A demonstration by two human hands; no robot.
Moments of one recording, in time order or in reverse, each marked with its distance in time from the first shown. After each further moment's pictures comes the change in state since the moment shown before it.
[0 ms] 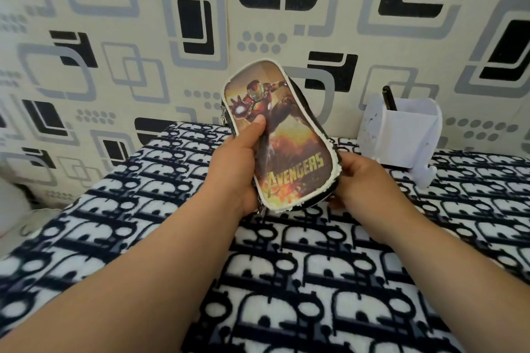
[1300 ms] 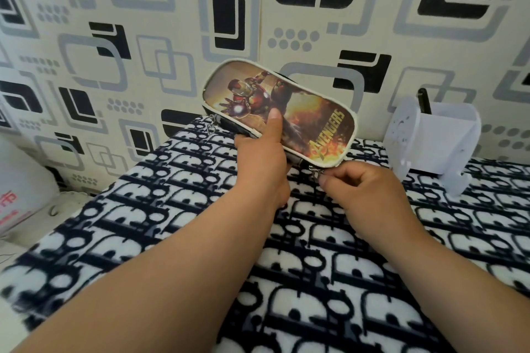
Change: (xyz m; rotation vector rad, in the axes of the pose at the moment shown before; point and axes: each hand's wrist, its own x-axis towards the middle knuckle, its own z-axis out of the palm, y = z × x) left_hand 0.004 -0.003 0.000 0.037 0.324 0.214; right_hand -0.011 -0.004 0.031 -0.243 0.149 -0.203
